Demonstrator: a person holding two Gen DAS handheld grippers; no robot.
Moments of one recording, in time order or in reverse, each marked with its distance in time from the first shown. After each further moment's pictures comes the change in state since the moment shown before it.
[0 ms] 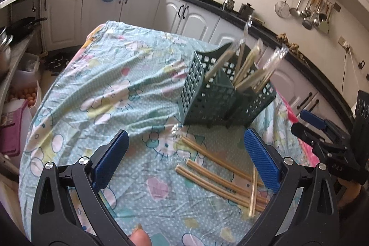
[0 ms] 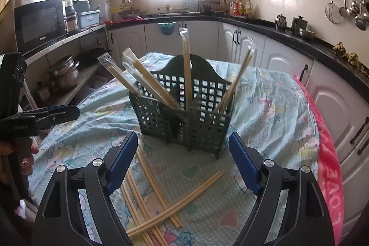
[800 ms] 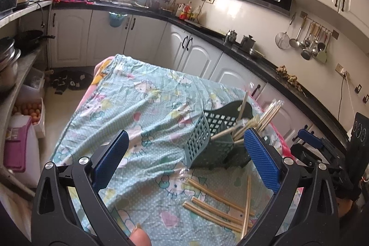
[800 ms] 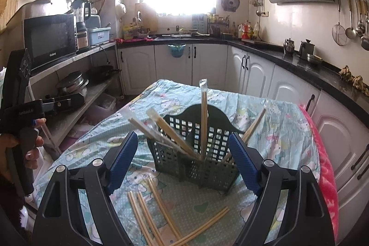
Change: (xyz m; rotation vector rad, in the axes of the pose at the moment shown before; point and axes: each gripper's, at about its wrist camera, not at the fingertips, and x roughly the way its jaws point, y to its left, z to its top) left arm -0.045 0.023 0.059 -0.049 -0.168 -0.011; right arm -0.016 0.020 0.053 -0.044 -0.121 0.042
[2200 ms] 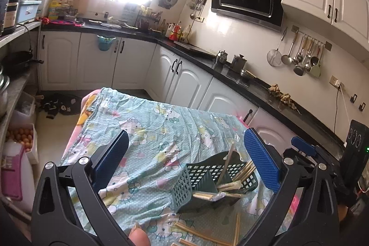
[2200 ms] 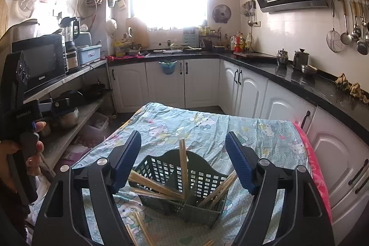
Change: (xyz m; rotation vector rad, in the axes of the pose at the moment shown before) left arm 0.013 -0.026 0.074 0.038 -0.123 -0.040; right arm 0.014 -0.035 0.061 0.029 -0.099 -0.026
